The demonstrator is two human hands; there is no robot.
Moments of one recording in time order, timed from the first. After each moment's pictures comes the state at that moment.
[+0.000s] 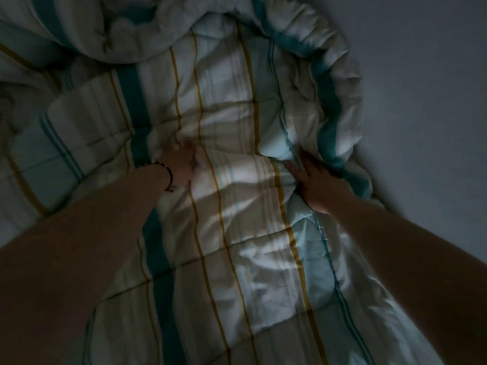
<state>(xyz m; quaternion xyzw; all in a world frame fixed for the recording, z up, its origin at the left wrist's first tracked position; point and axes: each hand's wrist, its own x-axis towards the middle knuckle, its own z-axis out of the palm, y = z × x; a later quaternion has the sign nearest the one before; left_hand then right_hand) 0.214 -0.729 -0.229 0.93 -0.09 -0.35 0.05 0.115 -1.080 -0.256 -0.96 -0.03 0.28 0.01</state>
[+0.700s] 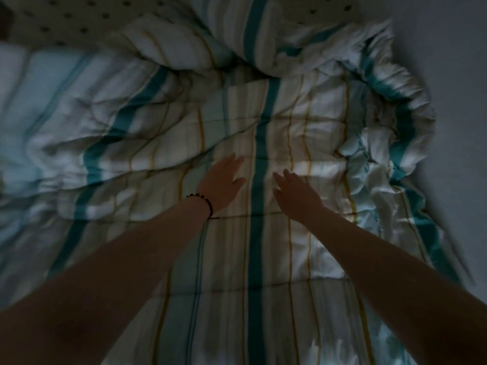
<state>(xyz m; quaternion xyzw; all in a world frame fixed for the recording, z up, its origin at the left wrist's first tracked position) -0.010 -0.557 -0.082 0.93 0.02 -0.20 0.30 0.014 -0.775 -0.106 -0.95 -0.15 0.28 0.07</state>
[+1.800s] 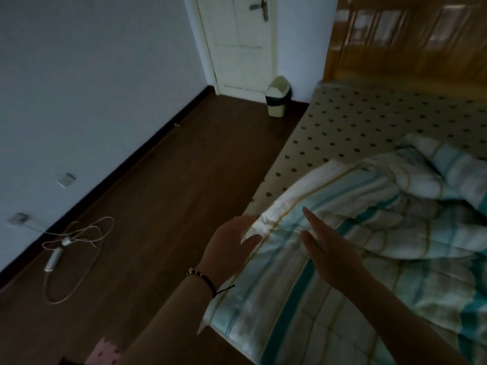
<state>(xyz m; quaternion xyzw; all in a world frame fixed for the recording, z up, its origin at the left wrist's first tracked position) -0.422 -0.072 0.324 0.89 0.30 0.03 0.34 -0.284 -0.250 0.304 -0.84 -0.35 0.23 0.35</state>
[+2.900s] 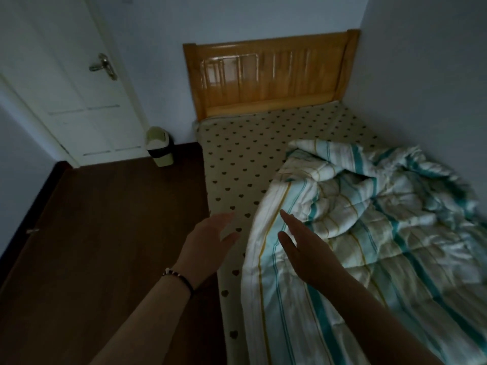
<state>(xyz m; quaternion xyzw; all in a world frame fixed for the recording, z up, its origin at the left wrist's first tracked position) -0.304 0.215 0.369 0.95 -0.03 -0.04 0.30 -0.314 -0.016 0.355 -0.93 -0.07 0.07 0.36</state>
